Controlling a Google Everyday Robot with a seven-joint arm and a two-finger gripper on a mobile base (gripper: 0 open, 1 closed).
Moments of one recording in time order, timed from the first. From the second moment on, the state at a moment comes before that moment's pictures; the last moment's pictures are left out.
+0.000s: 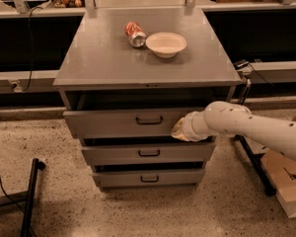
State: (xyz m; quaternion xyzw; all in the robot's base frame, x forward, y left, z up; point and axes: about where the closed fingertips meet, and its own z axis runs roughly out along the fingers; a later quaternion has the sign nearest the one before) arm 0.642 -0.118 0.603 -0.63 0.70 0.00 0.34
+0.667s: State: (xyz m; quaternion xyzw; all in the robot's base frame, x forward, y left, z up) arm 0.633 -0.127 0.596 -0.60 0.72 0.03 0.33
